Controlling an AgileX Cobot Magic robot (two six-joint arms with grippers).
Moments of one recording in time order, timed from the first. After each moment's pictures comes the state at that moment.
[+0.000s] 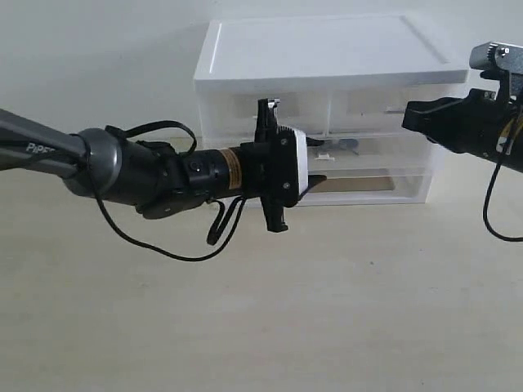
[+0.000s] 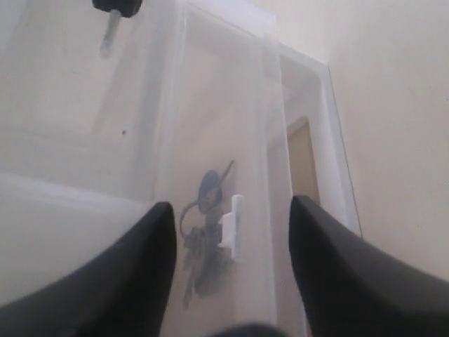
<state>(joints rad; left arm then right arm) -0.55 2.21 -1.33 0.76 -0.64 0.57 -0.01 1.83 -0.88 -0.67 -0.80 0.72</state>
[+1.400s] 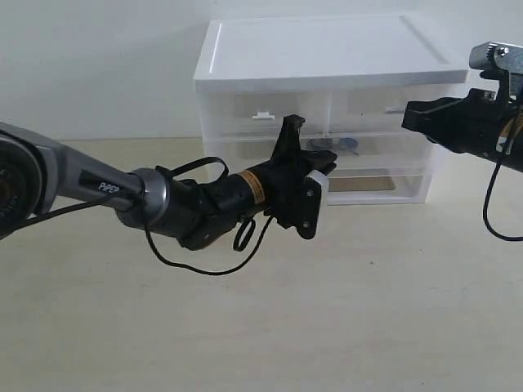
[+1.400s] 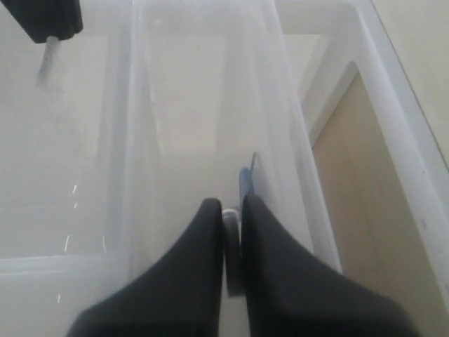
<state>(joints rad) -0.59 2.40 -1.44 0.41 -0.81 1.25 -0.01 1.83 -0.88 -0.67 -0.79 0.72</state>
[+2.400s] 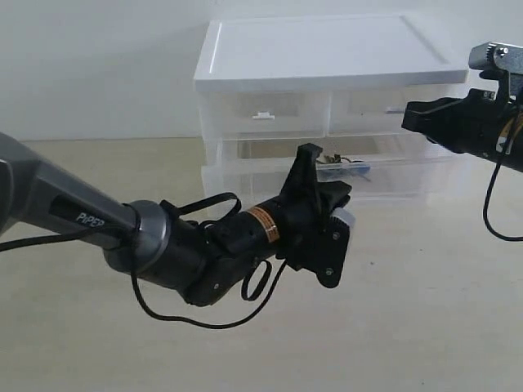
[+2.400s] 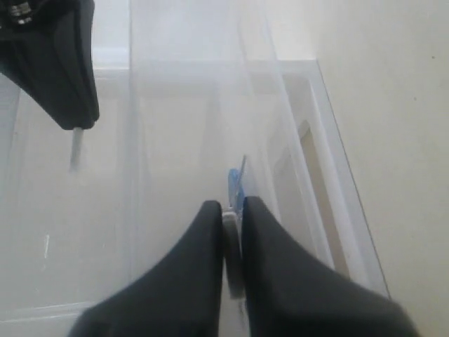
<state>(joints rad) -0.77 2.24 -1.15 0.12 -0.84 1.44 -0.01 1.83 -0.88 -0.68 -0.79 0.72</state>
